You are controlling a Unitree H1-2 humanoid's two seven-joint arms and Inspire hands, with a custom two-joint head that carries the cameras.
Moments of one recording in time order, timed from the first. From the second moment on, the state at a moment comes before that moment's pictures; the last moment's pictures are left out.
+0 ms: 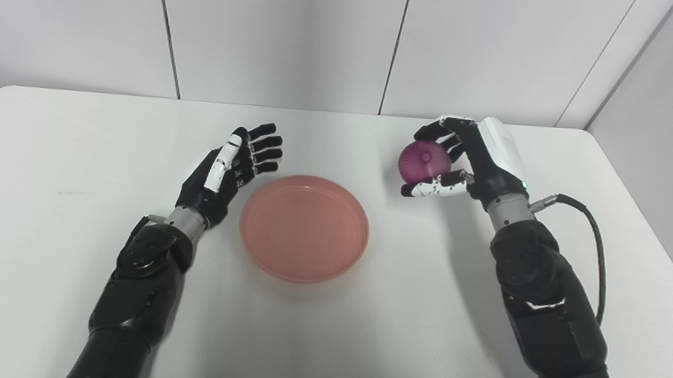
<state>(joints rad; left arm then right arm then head) -0.55 0.03 0.04 0.69 -0.21 -0.13 -0.37 -0.42 -0.36 0.16 -0.09 -0.58 0.25 0.09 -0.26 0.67</state>
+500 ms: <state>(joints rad) -0.55 0.03 0.03 0.68 -0.21 -0.13 -0.36 -0.44 -0.31 0.20 -0.07 -0.60 0.23 0.08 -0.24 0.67</state>
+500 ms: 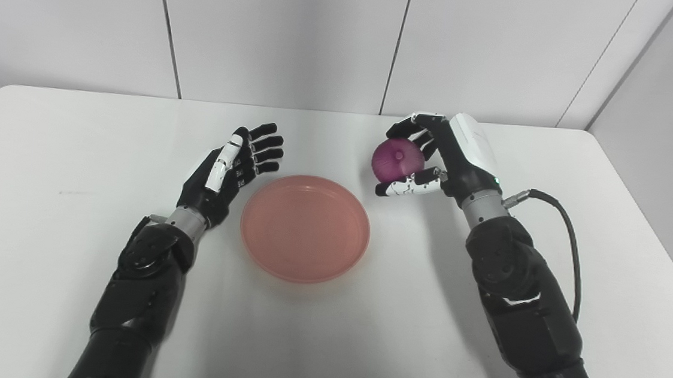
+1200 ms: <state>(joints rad) -0.55 0.02 0.02 0.68 -0.21 -0.13 -0.34 -0.48 -0.23 0.28 -0.04 -0.62 0.21 0.08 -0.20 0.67</state>
